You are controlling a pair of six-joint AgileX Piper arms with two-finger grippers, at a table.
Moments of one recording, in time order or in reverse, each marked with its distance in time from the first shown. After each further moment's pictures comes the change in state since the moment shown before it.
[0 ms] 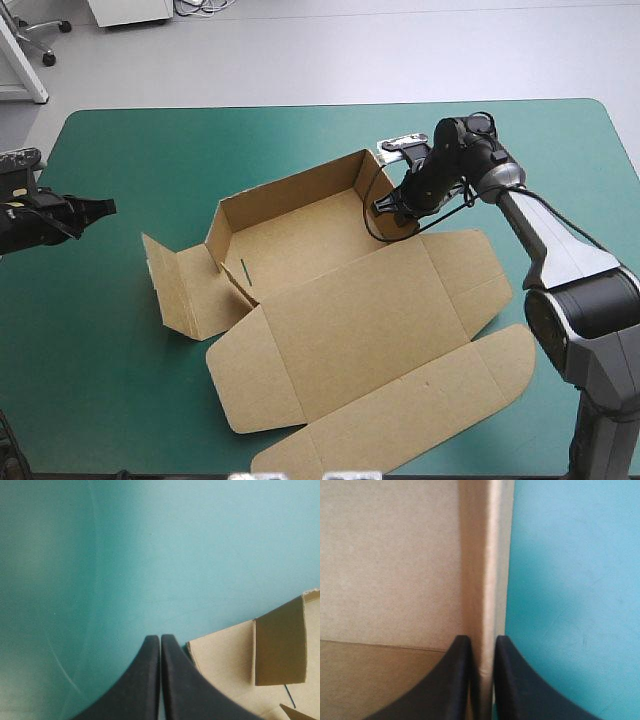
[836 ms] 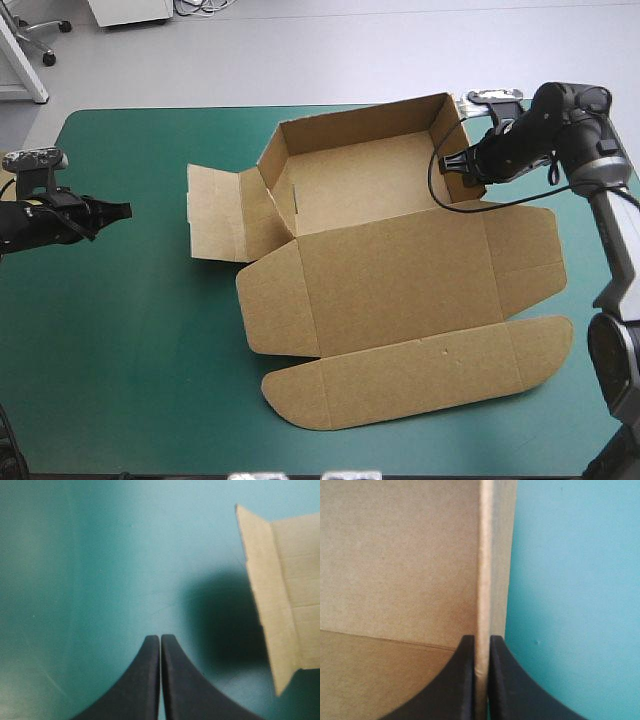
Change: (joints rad) left arm -0.068 0.011 0.000 0.031 0.007 0.003; right arm -0.223 -0.217 -0.001 0.008 0.049 0.035
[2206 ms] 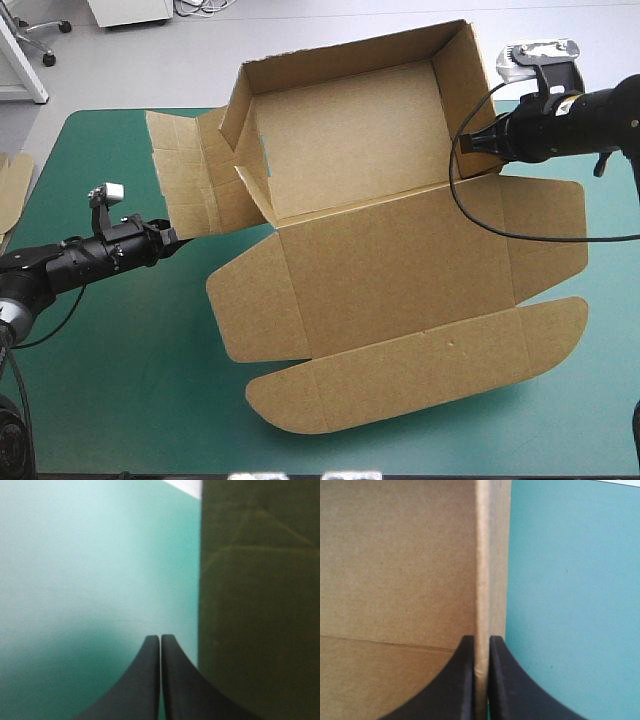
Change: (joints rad) left arm 0.000 0.090 0.352 -0.957 0.239 0.713; right arm -0.013 -0.282 -0.037 0.099 0.005 -0.040
